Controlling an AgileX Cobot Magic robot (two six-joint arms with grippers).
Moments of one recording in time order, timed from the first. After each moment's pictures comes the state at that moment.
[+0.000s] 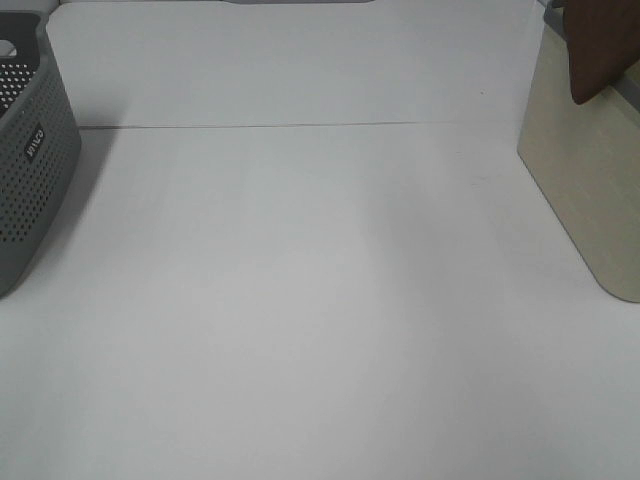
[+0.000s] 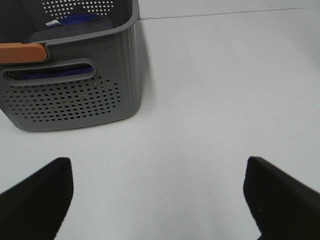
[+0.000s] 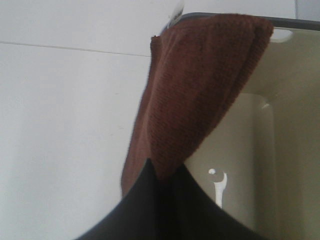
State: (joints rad) left arm -0.04 0.00 -0.50 -0.06 1.06 0.04; right arm -0.05 1.86 -2.12 0.01 1.22 -0.17
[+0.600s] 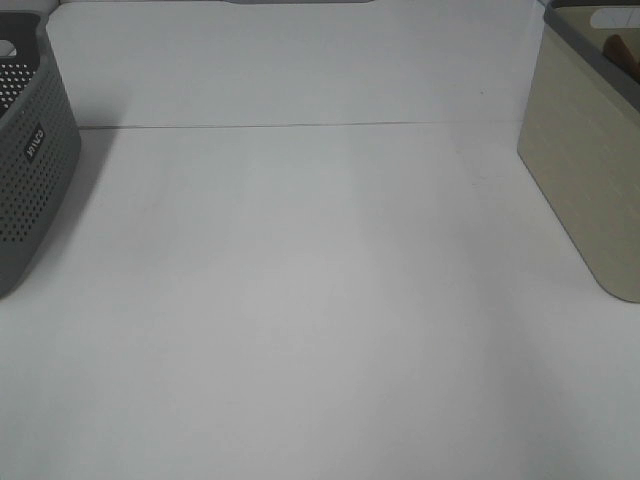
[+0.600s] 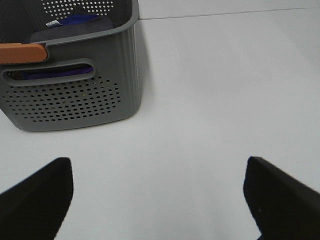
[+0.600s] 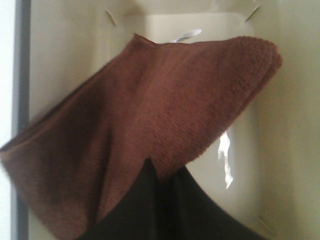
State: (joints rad) left arm -0.04 0.00 -0.50 -0.06 1.06 0.04; right arm -0.20 1.97 -1.98 0.04 1.22 -0.24
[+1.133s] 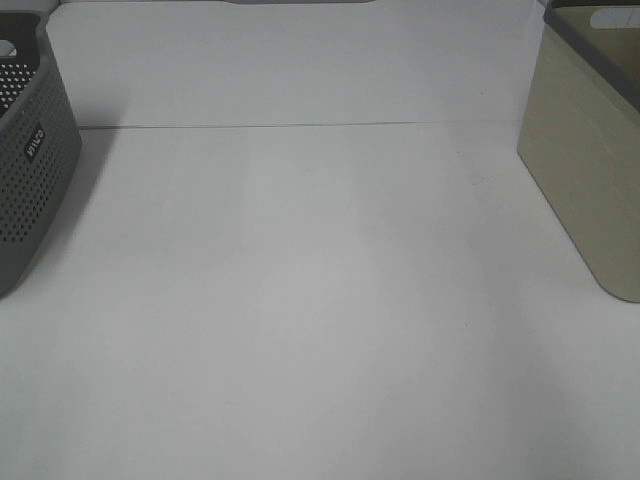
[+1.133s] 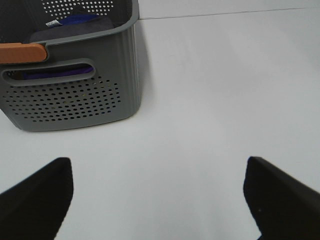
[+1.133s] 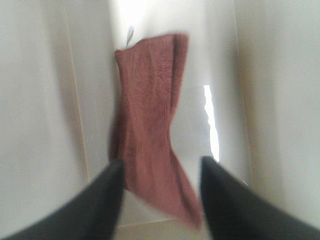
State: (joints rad) left arm -0.04 0.00 -0.50 -0.06 1.06 0.04; right arm -0.20 2.01 -1.97 -0.05 1.22 -0.14
